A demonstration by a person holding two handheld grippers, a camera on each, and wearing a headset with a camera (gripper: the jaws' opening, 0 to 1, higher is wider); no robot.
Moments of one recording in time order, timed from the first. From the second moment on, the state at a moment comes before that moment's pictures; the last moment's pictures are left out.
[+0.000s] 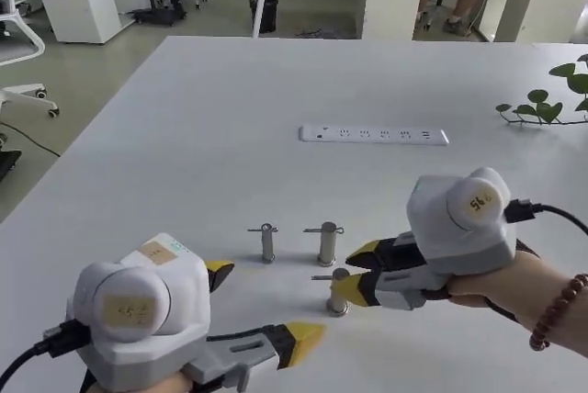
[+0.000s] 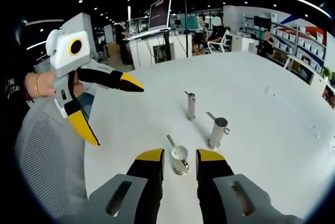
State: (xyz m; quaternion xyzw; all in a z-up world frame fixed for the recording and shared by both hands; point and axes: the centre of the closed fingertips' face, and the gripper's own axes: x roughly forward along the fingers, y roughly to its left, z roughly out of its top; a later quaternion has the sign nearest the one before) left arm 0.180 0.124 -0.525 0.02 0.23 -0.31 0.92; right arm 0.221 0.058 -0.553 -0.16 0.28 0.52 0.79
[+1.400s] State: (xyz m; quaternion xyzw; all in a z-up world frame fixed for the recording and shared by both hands) left arm 0.180 0.133 -0.538 0.01 0.24 -0.29 0.92; right arm 0.228 0.059 -0.564 -0.21 0.28 0.54 0.76
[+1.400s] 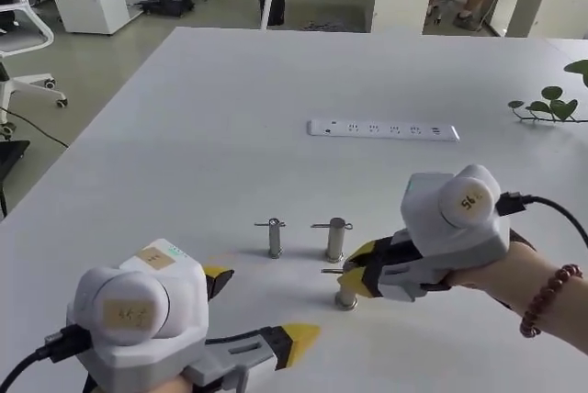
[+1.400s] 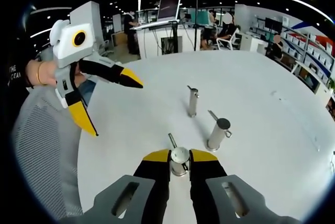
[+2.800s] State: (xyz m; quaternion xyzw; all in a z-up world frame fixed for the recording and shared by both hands) left arm 0.179 0.133 -0.541 0.01 0.25 -0.30 0.92; right arm 0.283 0.009 -0.553 -0.22 0.29 0.52 0.77
